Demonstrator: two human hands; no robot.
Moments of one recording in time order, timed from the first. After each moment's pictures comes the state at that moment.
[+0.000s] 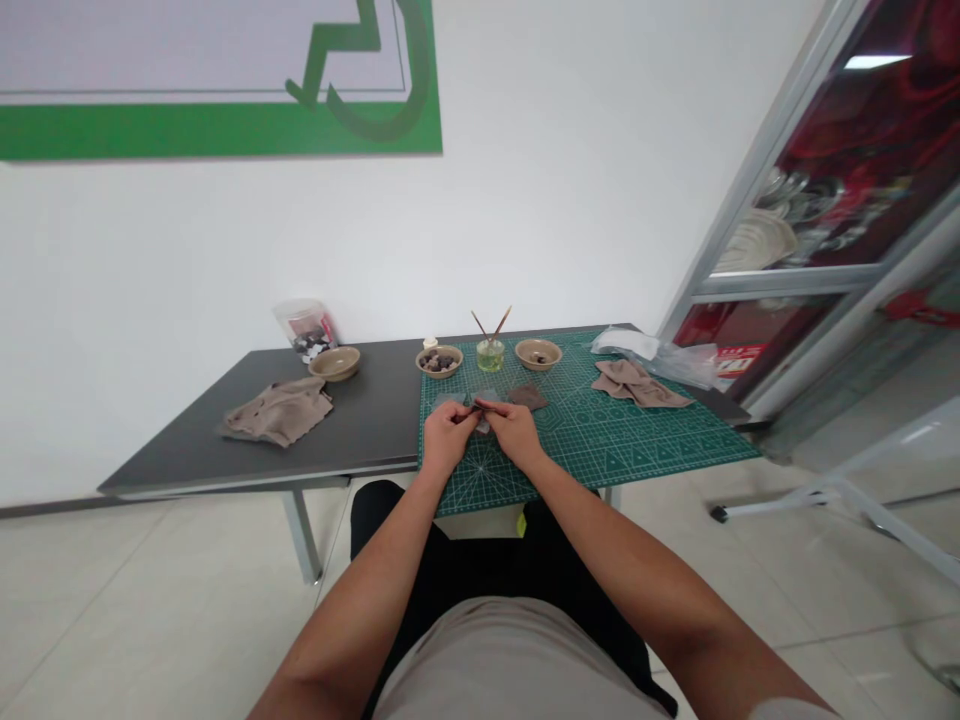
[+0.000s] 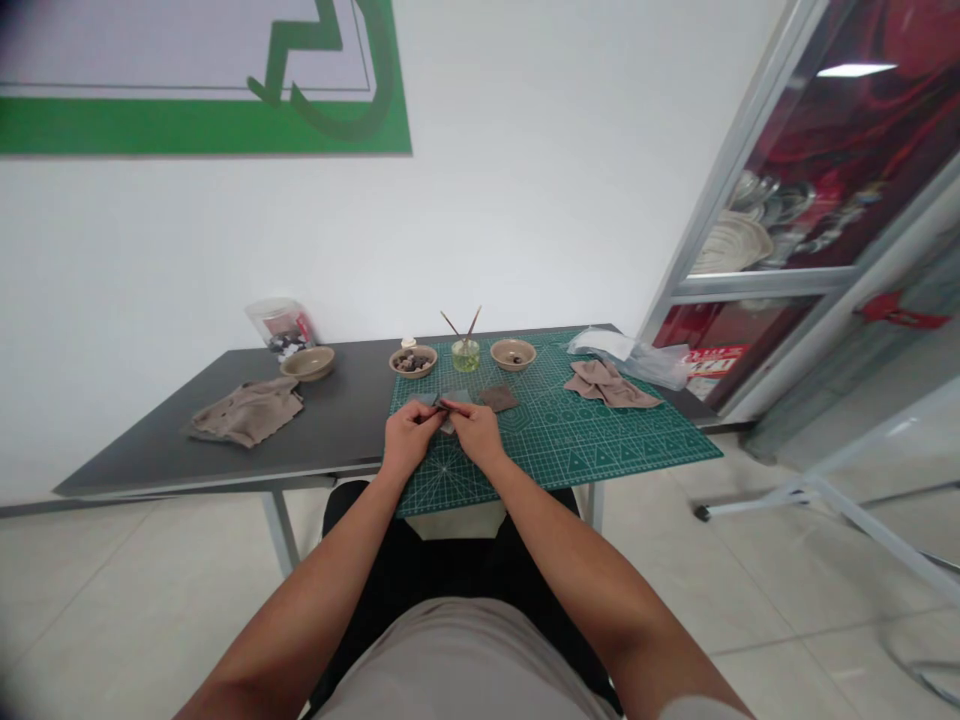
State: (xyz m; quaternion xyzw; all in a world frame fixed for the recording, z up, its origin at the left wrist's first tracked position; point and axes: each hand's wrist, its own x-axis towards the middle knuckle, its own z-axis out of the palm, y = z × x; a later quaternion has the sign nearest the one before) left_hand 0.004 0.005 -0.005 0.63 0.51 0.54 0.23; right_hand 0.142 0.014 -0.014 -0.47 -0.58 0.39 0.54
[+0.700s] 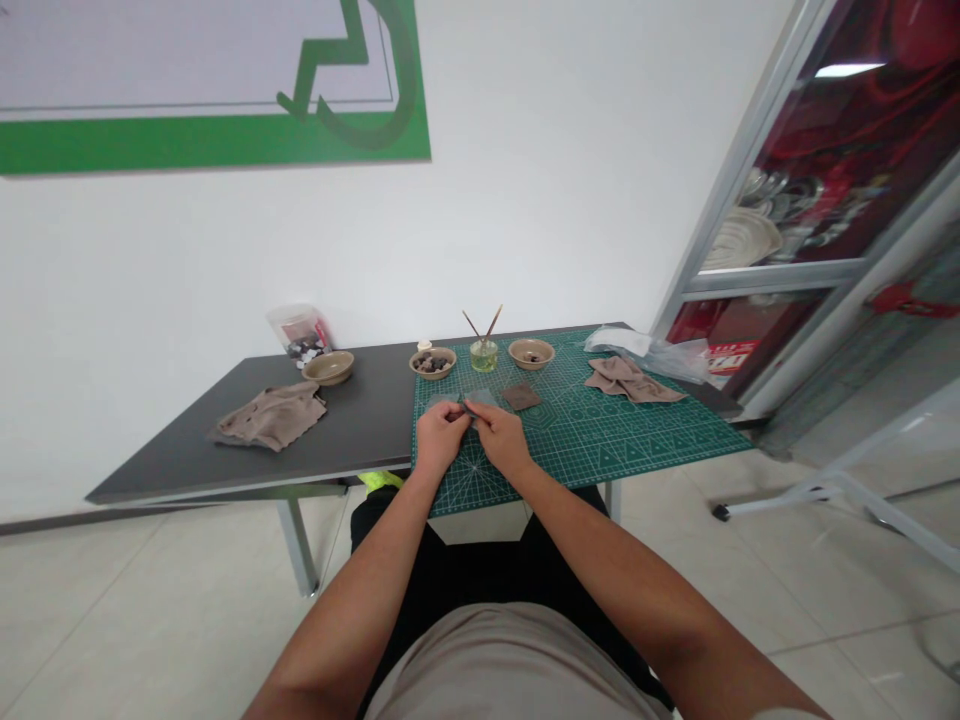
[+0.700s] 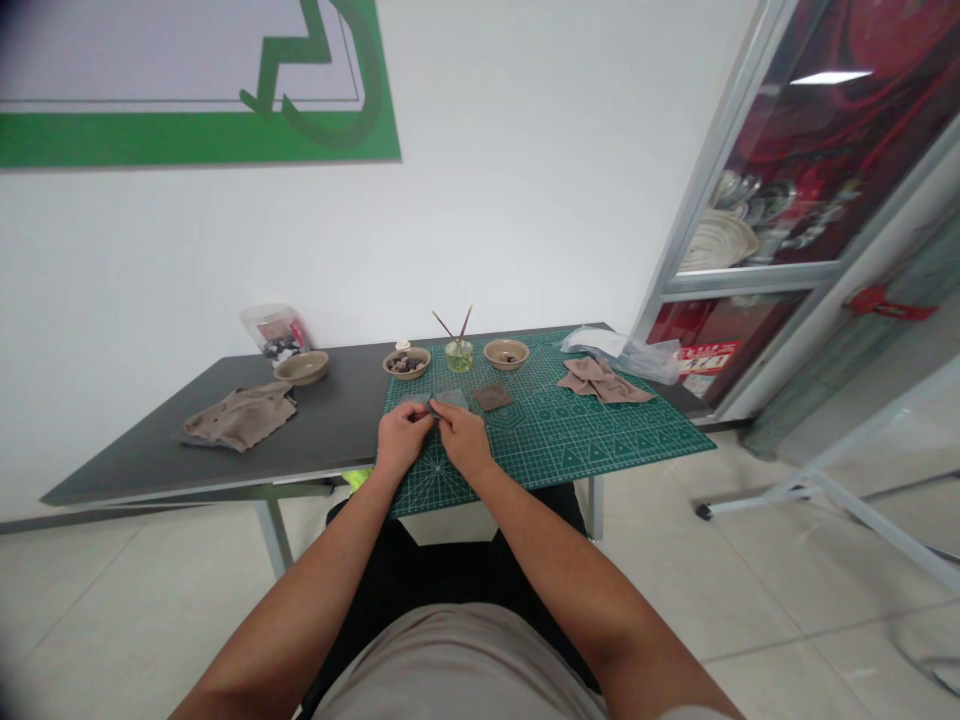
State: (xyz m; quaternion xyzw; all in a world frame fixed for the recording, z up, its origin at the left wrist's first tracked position) left_hand 0.004 0.006 -0.002 0.63 0.55 0.50 0.22; right_hand 0.137 0.003 -0.022 -0.44 -0.71 0.18 0.52
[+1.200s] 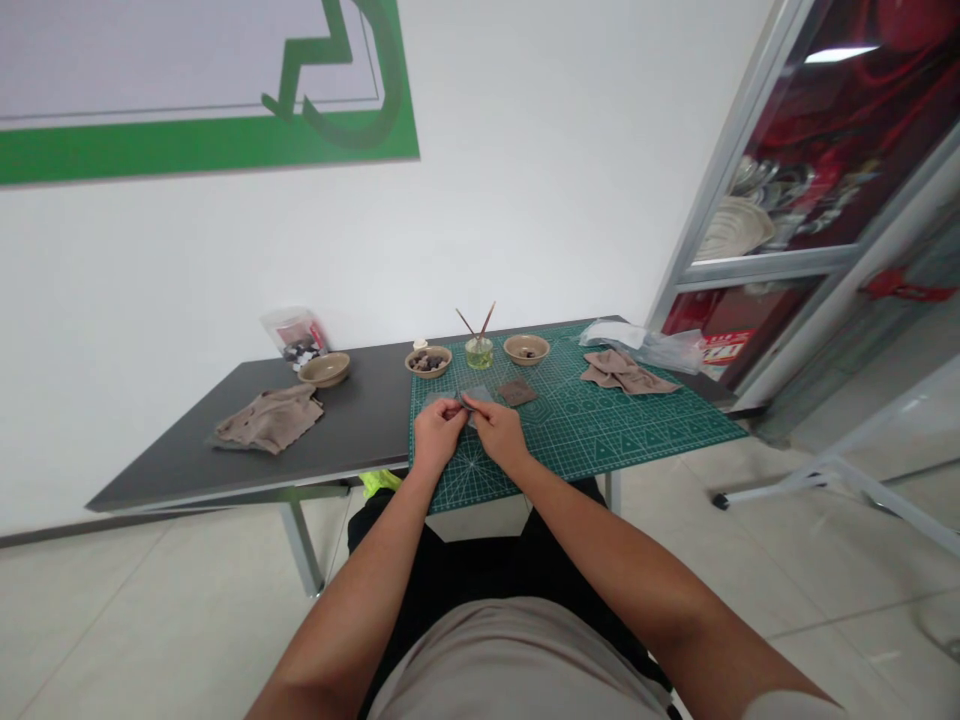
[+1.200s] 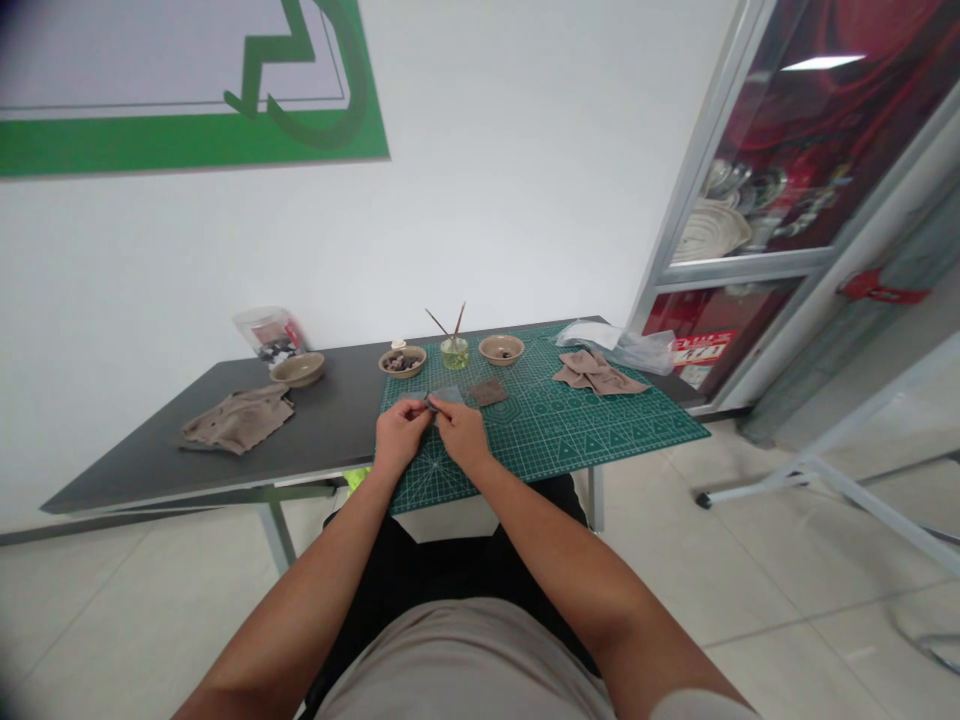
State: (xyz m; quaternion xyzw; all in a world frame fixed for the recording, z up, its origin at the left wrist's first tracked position) left_hand 0.004 0.007 -0.004 0.63 0.54 0.51 0.23; right_hand 0.137 0.004 -0.019 -0.47 -0.68 0.20 0.53
